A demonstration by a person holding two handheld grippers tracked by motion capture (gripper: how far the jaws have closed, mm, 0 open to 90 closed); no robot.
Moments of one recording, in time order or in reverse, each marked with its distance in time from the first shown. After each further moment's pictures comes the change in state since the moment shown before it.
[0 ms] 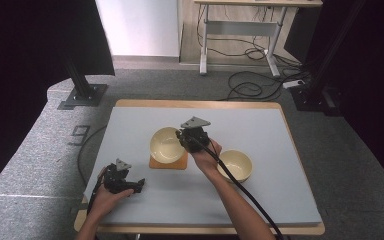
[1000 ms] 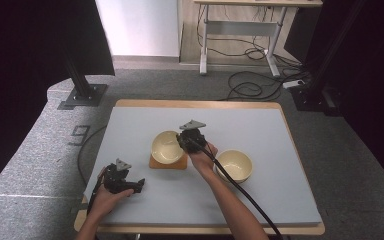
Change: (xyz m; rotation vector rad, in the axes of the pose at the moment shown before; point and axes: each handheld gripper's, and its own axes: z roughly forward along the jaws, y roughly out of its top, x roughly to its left) left arm 0.000 0.000 0.000 -0.001 0.001 -0.001; right arm -0.008 -0.025 0.041 0.076 -0.023 0.057
